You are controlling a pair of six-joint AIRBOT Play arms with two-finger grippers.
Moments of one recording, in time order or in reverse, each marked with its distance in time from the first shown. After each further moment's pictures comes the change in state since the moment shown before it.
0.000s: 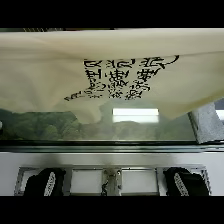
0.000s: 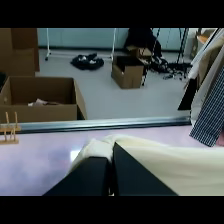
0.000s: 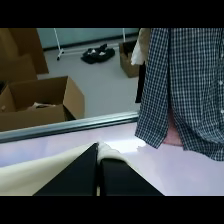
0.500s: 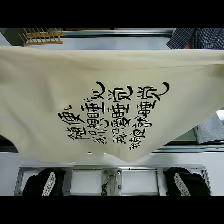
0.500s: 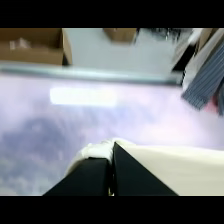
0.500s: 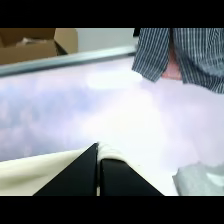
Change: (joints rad) left arm -0.002 -0.184 -0.076 -0.006 -0.124 -0.084; right arm 0.005 -0.147 0.009 0.015 0.238 -0.004
